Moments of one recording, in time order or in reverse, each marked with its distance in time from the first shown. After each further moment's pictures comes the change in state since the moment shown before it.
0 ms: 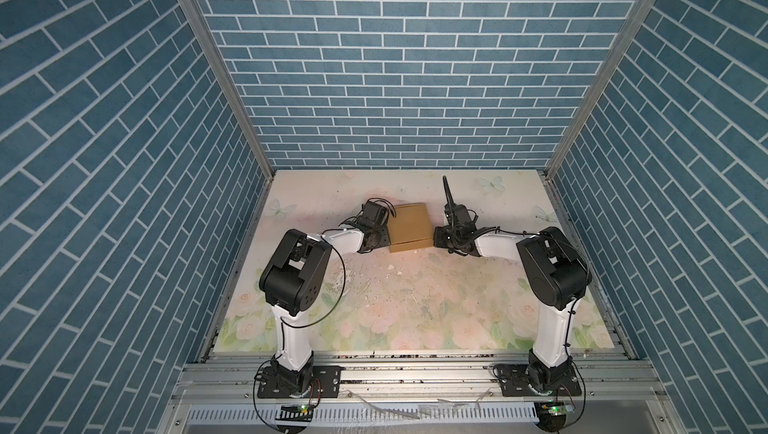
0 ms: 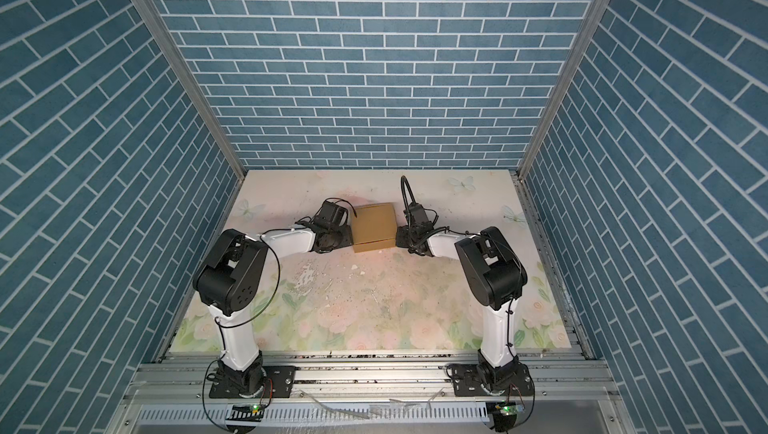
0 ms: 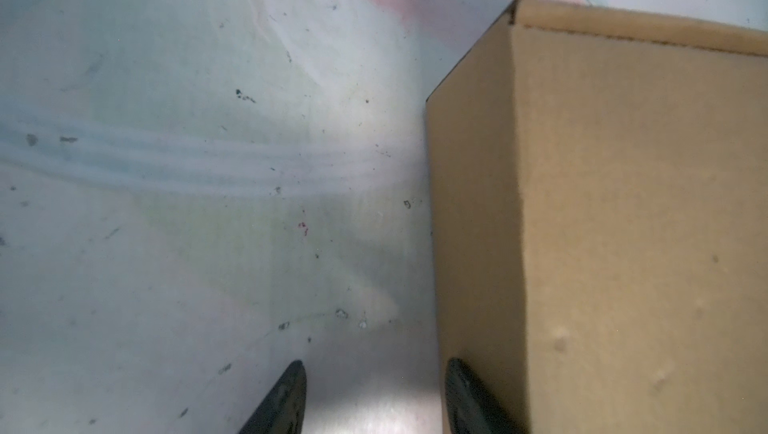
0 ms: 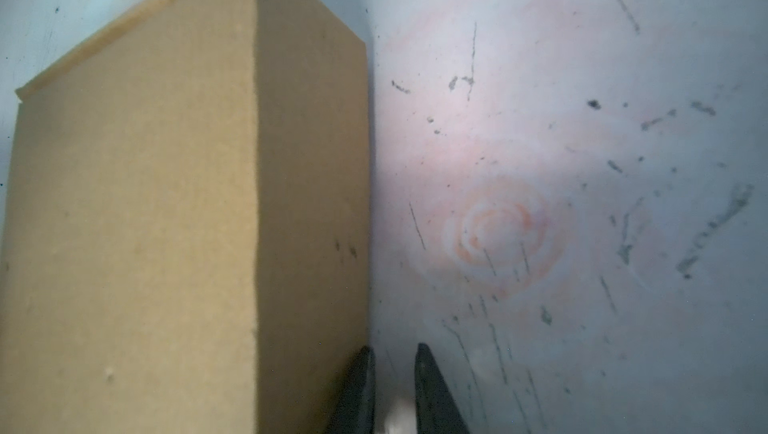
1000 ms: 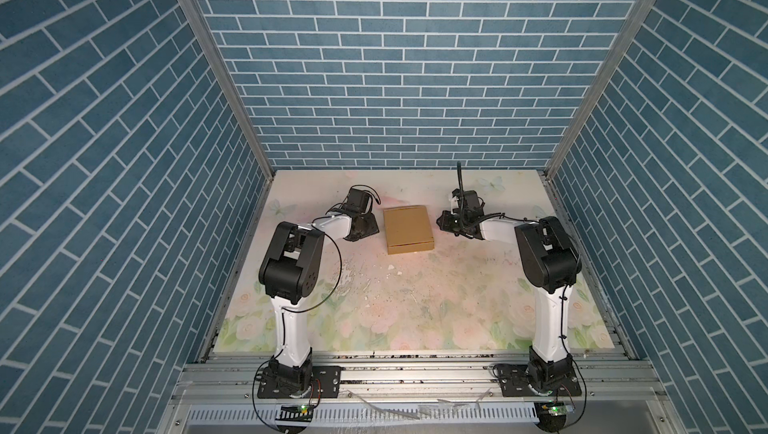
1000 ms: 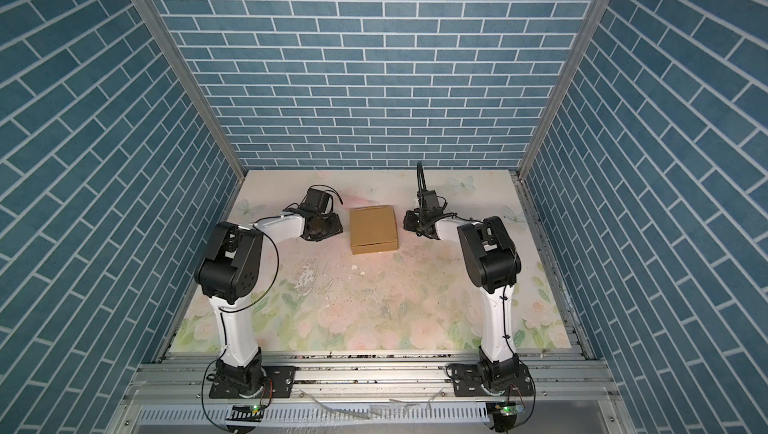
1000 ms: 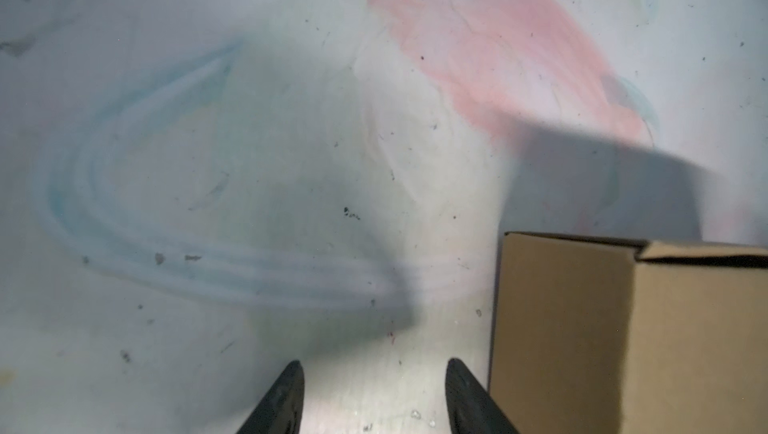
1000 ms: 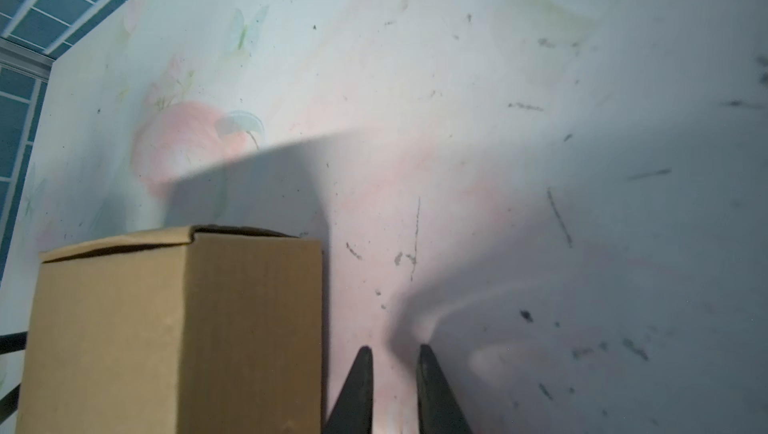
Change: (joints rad) left arm 0.149 0.095 0.158 -0.074 0.107 -0.007; right arm -0.124 0.158 0.209 0.010 -0.139 -0.023
